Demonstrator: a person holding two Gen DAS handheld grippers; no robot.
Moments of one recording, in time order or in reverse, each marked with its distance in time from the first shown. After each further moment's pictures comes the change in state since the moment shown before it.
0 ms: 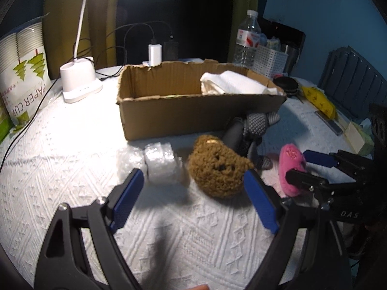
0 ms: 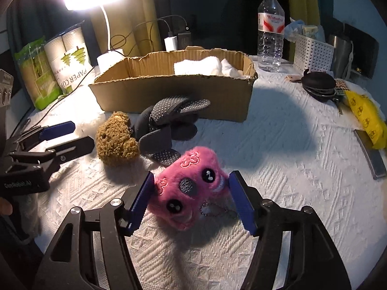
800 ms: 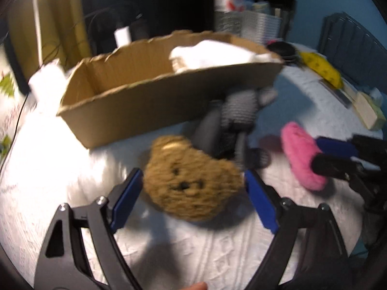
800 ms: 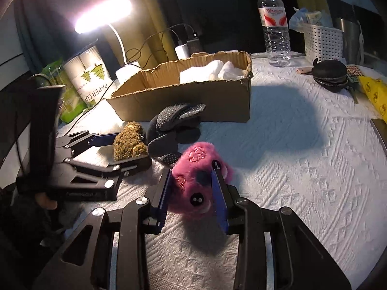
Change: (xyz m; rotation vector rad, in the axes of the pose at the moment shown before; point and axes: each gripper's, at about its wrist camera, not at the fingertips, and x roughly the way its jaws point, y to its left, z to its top) left arm 0.054 -0.034 0.018 0.099 0.157 0.024; right arm -0.012 -0.031 -0.005 0.054 -0.033 0.199
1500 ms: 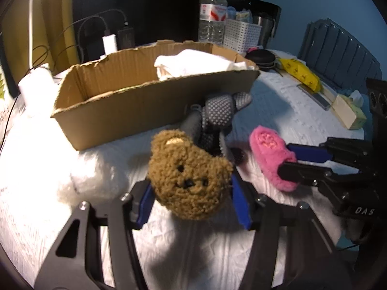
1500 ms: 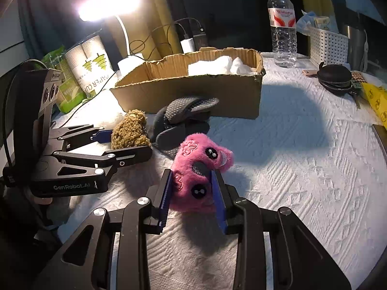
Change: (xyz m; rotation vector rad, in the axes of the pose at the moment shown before) left arm -0.024 -0.002 -0.011 0.026 -0.060 -0.125; right arm 0.005 0.017 -0.003 -0.042 0.024 -0.028
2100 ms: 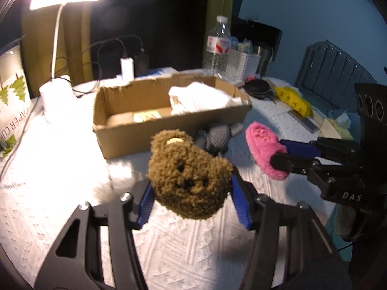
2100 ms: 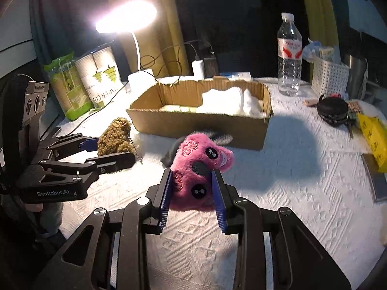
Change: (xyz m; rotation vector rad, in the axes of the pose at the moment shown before) left arm -0.062 0.013 0.005 -0.040 -0.132 -0.004; right arm -0.029 0.028 0.030 -0.063 -0.072 -0.023
